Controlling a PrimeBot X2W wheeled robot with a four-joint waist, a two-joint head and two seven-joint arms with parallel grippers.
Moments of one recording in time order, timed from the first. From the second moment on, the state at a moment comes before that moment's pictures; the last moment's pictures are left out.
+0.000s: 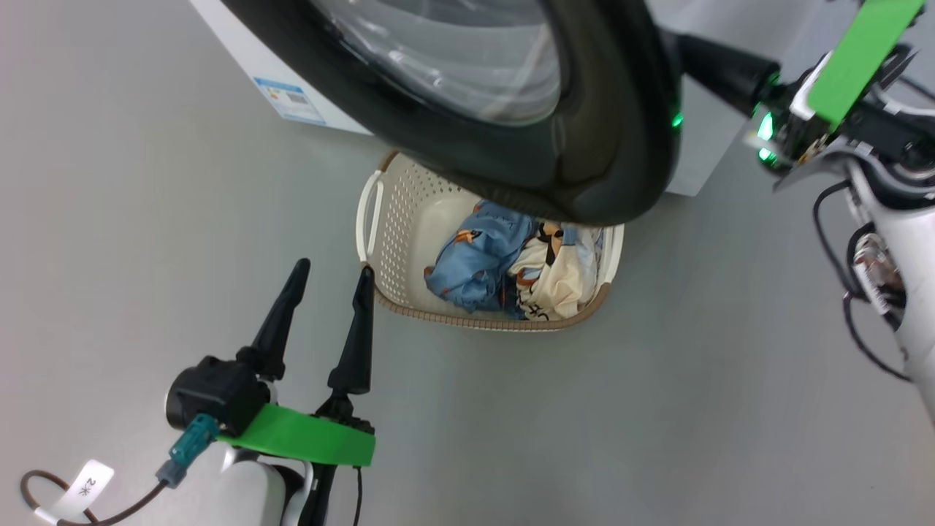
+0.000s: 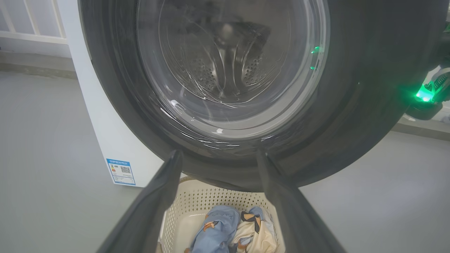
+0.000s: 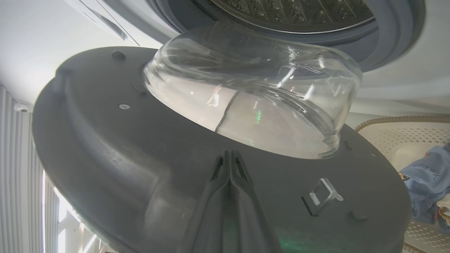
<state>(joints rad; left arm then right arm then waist) -0.30 0.04 -0.25 0.23 -0.33 -0.13 -0.26 -0.95 -0.30 0.29 0.46 1.61 0.12 0.72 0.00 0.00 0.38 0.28</state>
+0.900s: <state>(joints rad) -0.19 0.05 -0.22 0.24 -0.32 -0.13 -0.26 -0.74 -0.18 0.35 0.34 1.62 0.12 0.86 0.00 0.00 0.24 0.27</state>
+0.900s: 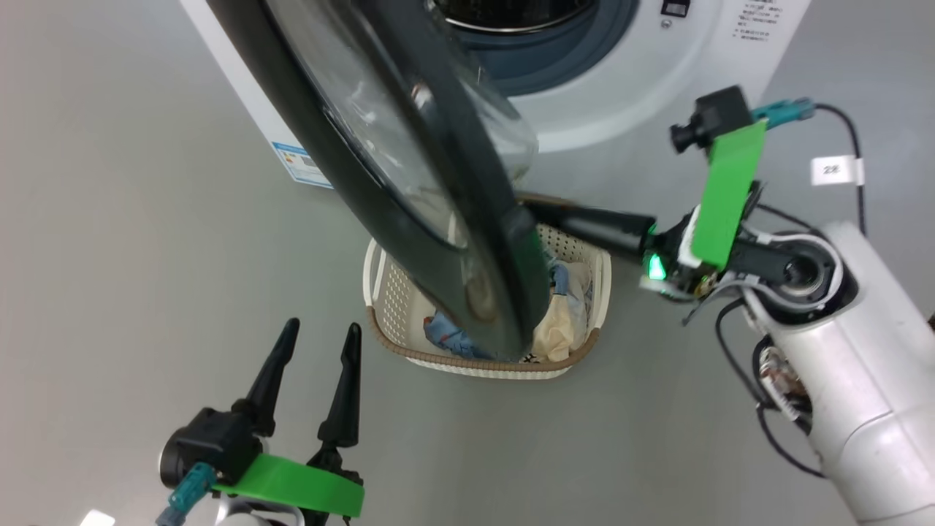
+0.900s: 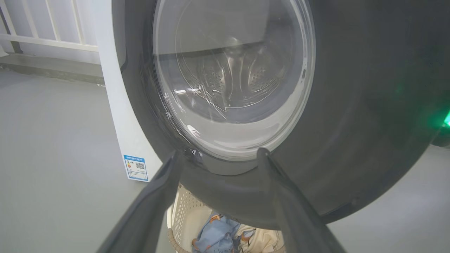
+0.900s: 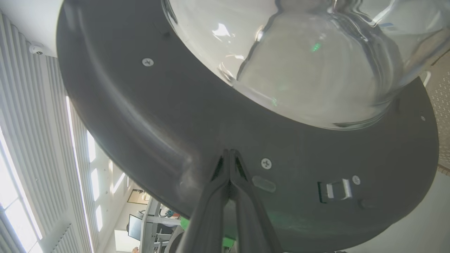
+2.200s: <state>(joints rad) -0.13 0.08 -0.19 0.30 -0.31 -0.13 -0.26 -0.54 -0.20 0.34 0.36 1.48 0.12 0.56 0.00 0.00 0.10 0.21</state>
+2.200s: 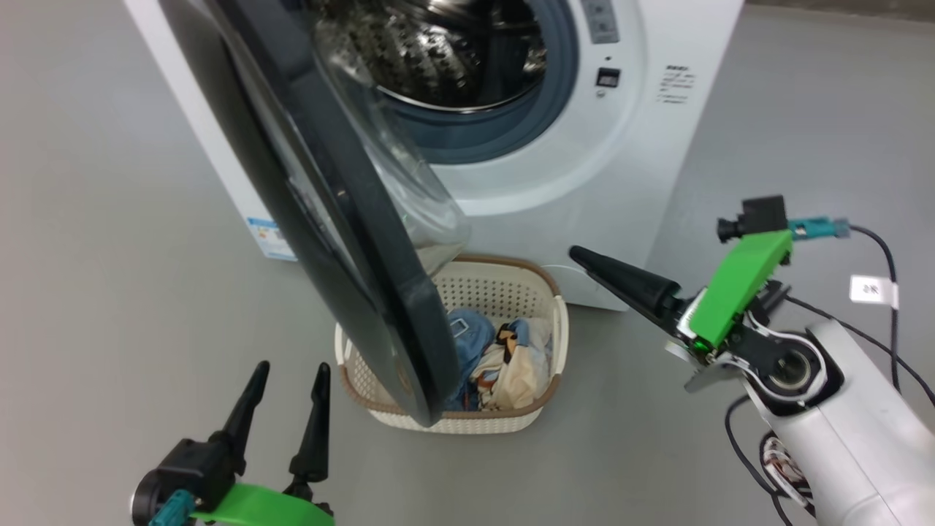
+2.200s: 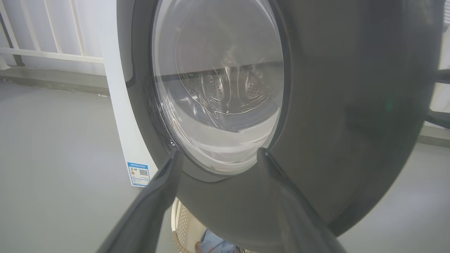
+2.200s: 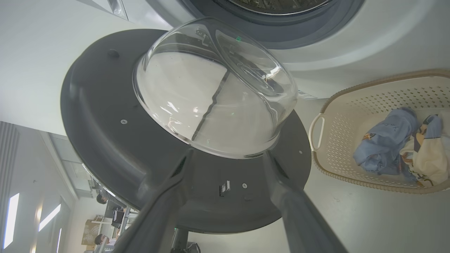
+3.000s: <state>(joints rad) -0.04 0.11 -0.09 0.29 -0.31 -0.13 -0.26 -0.35 -0.35 0.47 0.43 1.37 0.12 0.13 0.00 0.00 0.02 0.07</state>
